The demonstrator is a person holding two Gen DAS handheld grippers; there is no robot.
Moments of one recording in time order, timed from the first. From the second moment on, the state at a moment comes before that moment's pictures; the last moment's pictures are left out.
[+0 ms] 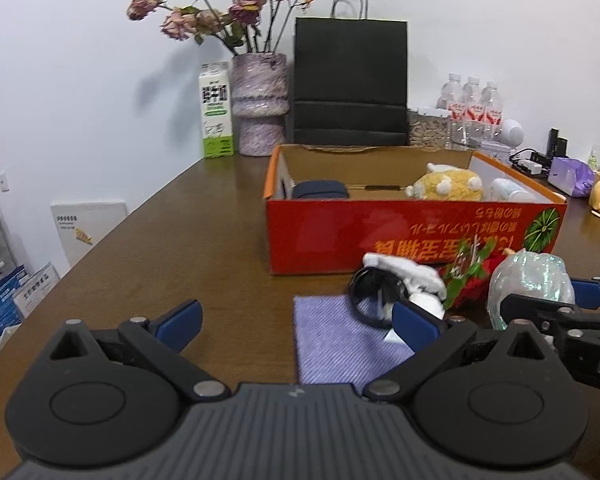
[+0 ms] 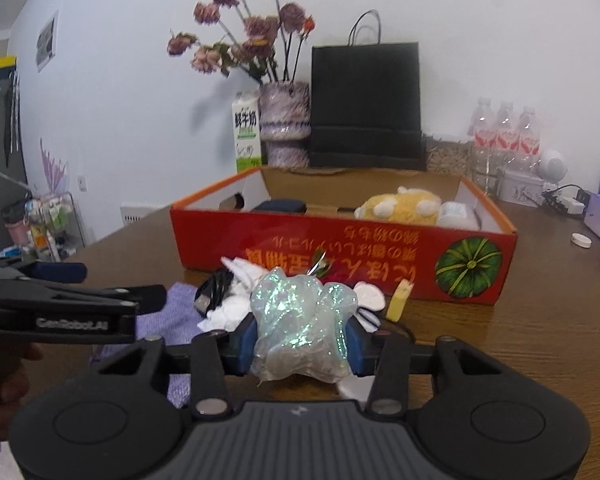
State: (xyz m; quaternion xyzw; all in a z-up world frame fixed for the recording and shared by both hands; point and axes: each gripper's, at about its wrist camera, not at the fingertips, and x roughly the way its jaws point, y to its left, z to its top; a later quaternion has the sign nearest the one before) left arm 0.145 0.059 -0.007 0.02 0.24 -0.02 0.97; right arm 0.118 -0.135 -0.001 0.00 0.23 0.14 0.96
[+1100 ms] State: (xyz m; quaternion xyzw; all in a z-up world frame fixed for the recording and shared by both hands) left arm 0.207 0.035 -0.022 -0.02 0.32 -0.08 0.94; right arm 0.131 -0.183 0.000 0.03 0.22 0.09 0.97
